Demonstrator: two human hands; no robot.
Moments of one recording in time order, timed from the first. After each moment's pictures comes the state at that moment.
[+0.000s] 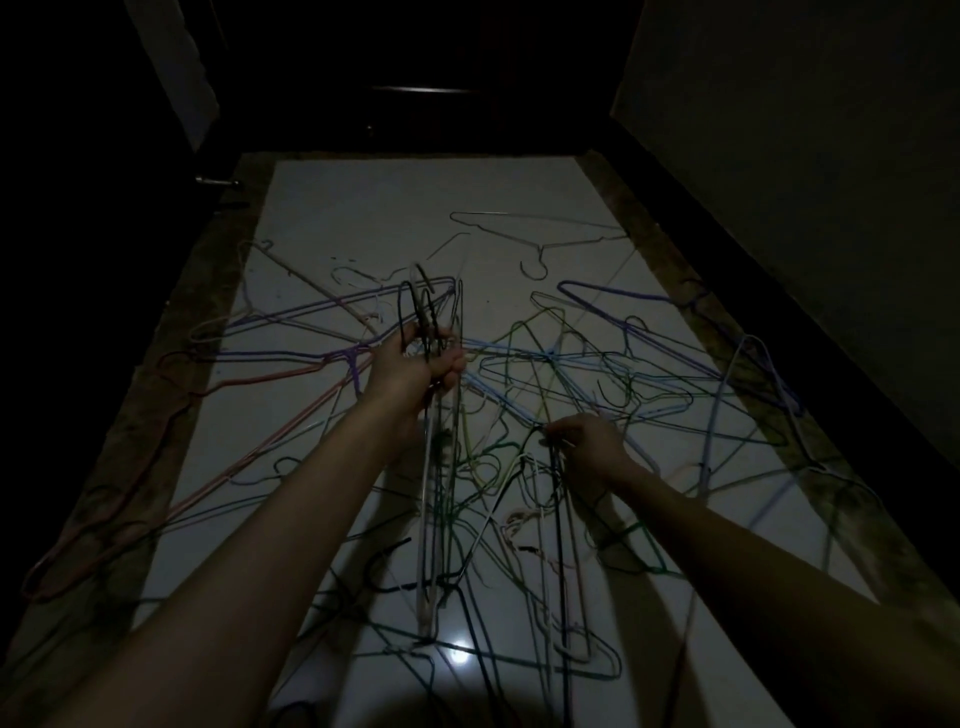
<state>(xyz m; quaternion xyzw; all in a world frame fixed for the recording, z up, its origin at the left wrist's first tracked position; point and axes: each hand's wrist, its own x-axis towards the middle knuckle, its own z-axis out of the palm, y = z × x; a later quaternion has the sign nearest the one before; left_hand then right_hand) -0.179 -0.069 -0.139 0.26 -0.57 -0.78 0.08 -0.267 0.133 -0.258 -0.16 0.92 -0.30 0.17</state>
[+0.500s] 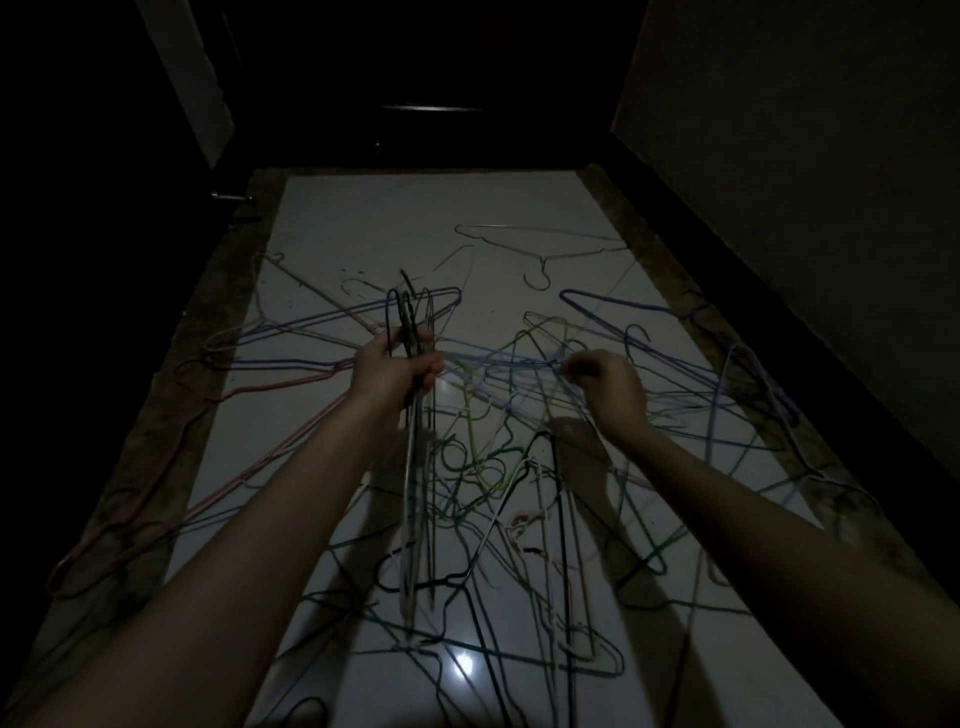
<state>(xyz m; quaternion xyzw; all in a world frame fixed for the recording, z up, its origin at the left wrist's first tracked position) -0.172 -0.087 -0.131 0.28 -0.59 -0.75 0.11 -0.283 0.115 -0.198 -0.14 0.92 -0.37 -0.04</state>
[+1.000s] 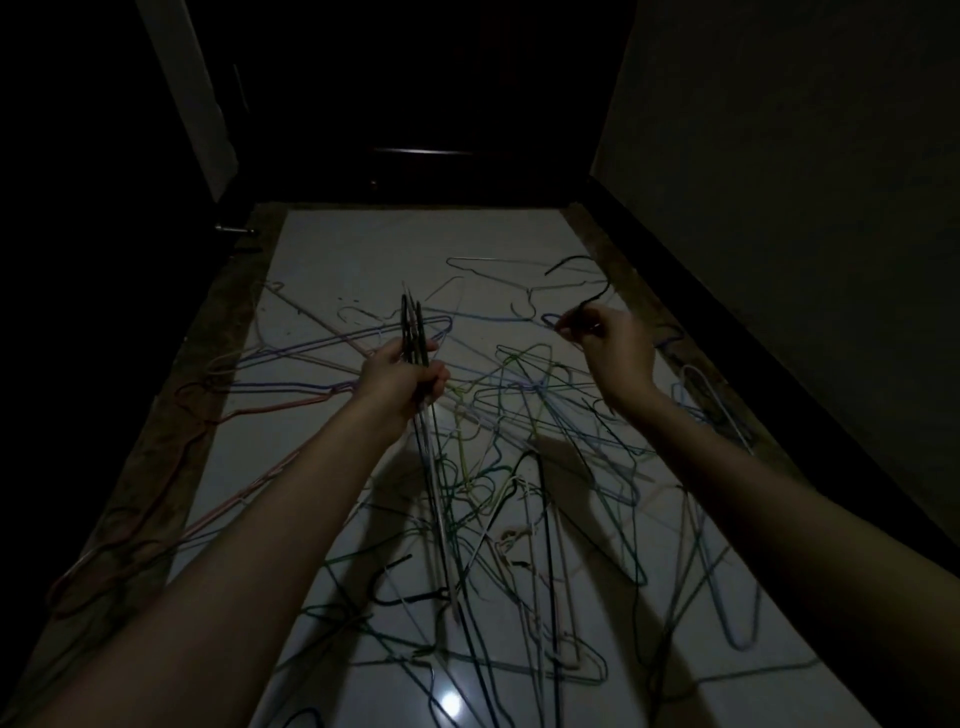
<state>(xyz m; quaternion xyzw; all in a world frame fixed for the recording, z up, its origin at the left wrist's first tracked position) -0.171 -0.080 -0.108 0.27 -0.56 -0.78 0.09 -0.285 0.111 -0.111 -0.15 0.90 -0.40 -0.11</state>
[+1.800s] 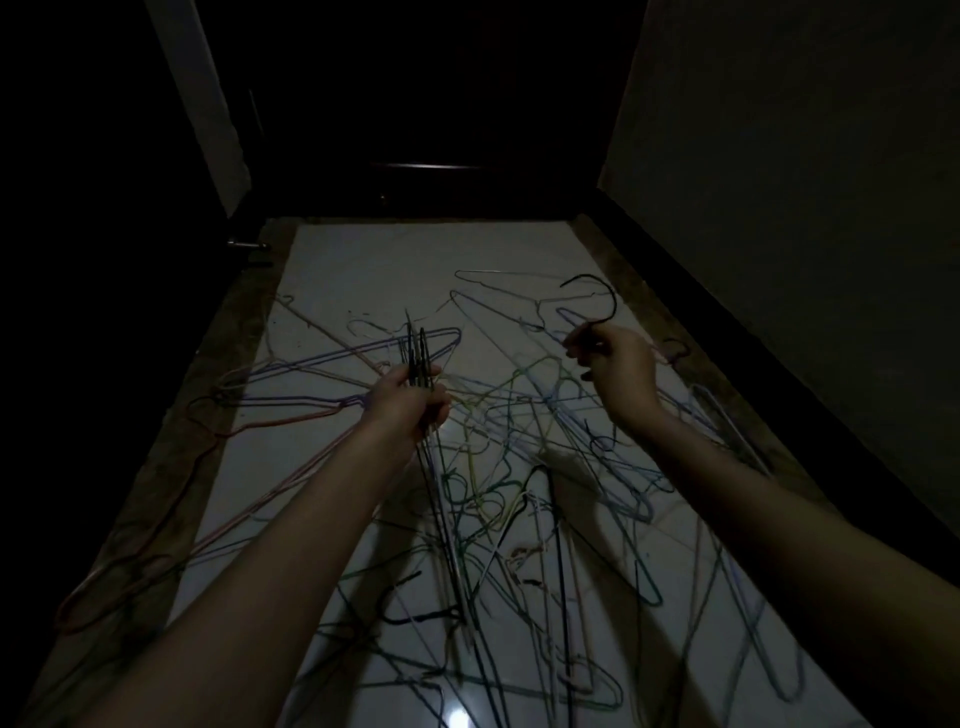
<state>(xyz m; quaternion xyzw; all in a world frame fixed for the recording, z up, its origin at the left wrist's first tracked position) -0.172 -0.081 -0.115 0.31 -0.53 -0.79 0.09 -0.283 0.108 -0.116 -0.16 0.87 -0.47 -0.08</state>
